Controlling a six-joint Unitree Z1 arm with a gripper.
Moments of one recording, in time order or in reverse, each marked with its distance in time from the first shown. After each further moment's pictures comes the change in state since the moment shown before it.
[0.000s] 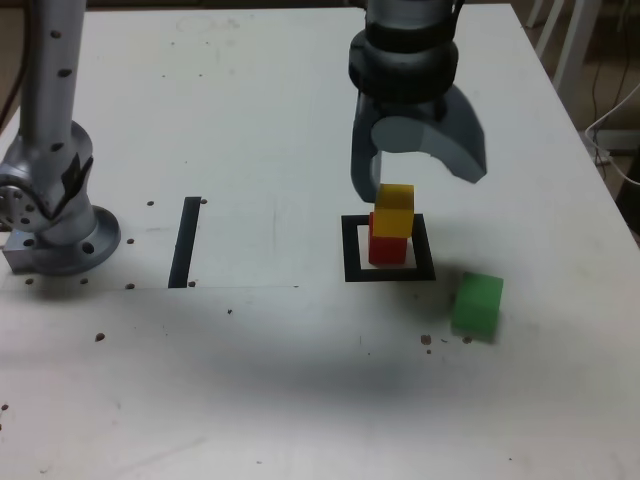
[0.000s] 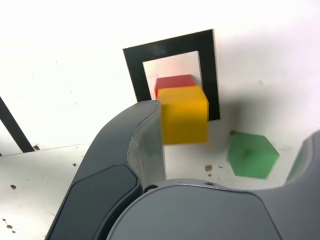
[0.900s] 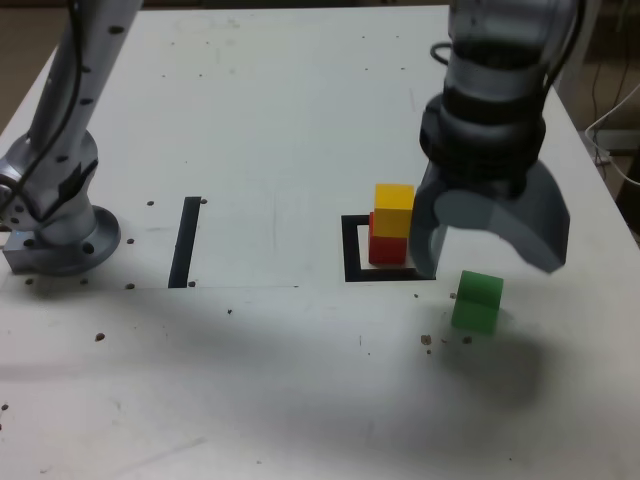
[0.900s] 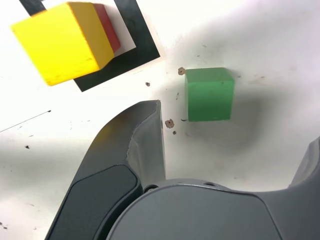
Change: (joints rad) arm -0.149 0.231 -0.296 0.088 -0.073 0.060
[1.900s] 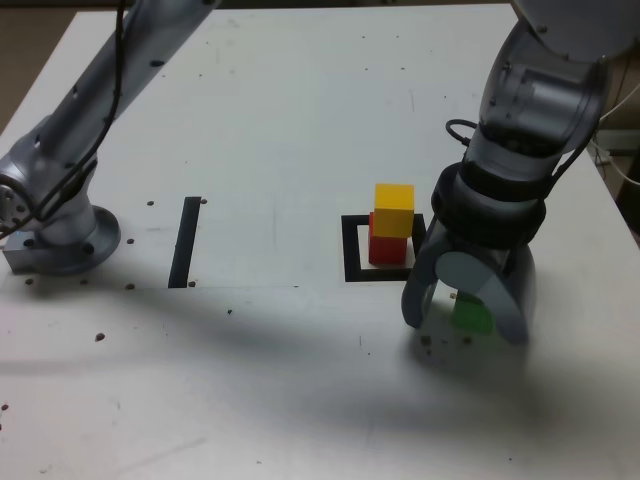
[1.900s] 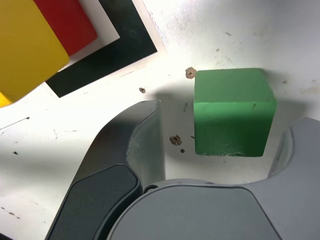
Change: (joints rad) arm 0.021 0.151 -0.028 0.011 -0.095 0.068
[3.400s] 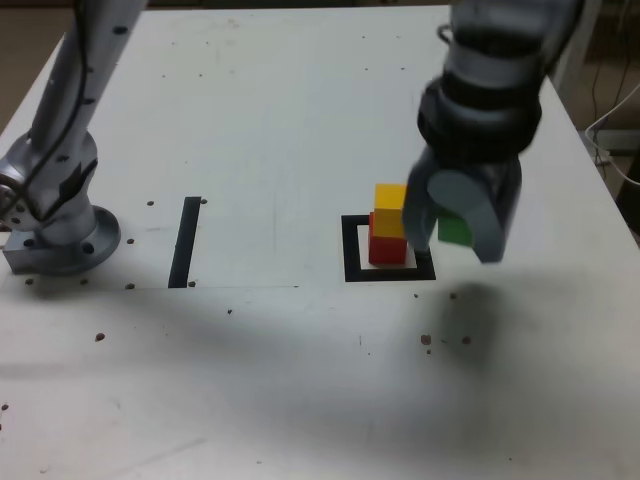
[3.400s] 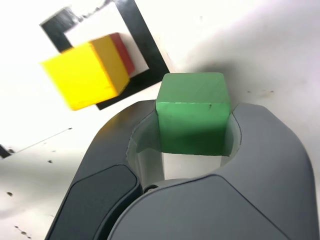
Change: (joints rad) arm -0.004 -0.173 -0.004 0.053 0.166 -0.002
